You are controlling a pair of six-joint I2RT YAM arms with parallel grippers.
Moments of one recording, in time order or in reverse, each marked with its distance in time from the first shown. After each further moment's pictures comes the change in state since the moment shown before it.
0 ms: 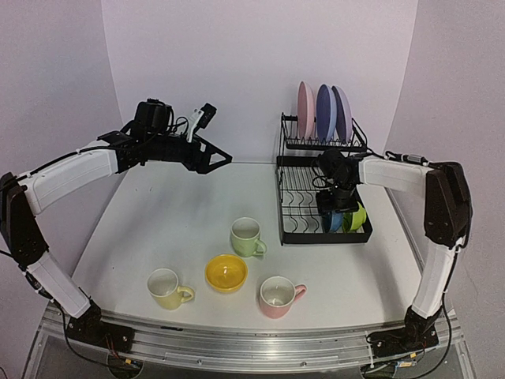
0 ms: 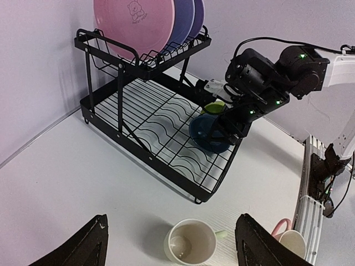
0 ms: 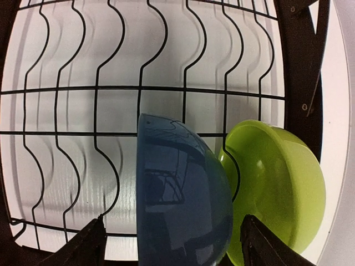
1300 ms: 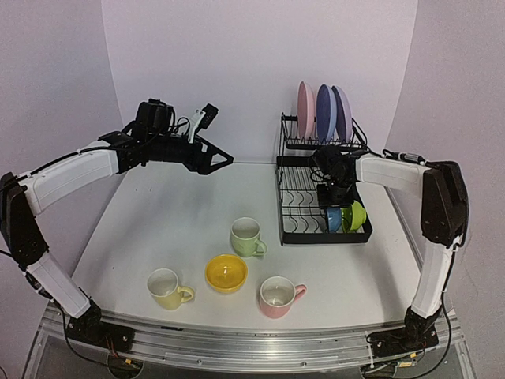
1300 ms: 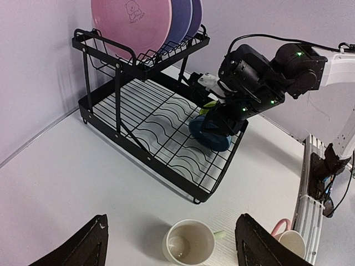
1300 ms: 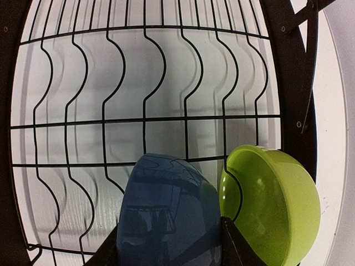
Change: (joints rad) left arm -0.012 0.000 0.001 0.000 -0.010 0.000; right arm 0.012 0.026 0.049 0.025 0.052 0.054
